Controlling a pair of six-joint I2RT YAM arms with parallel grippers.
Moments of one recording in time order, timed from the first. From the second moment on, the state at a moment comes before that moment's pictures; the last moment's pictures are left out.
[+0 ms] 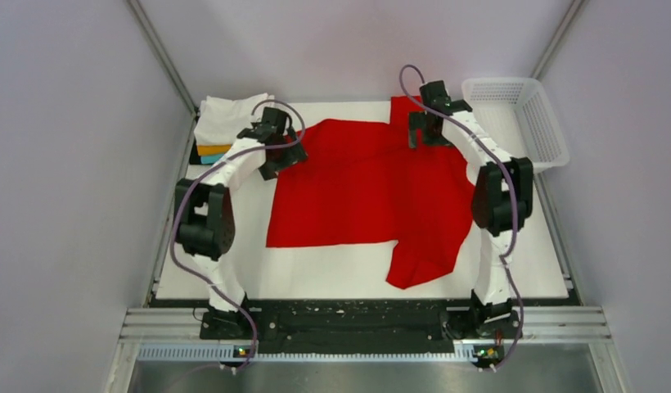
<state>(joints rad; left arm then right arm) -0.24 1.96 1.55 -0.63 -0.11 -0.69 0.21 2.20 1.95 -0.80 0.23 0.17</state>
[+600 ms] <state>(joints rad) -0.23 1.12 0.78 -0.73 -0.20 -0.77 0.26 1.06 0.85 -0.52 -0.07 0.42</state>
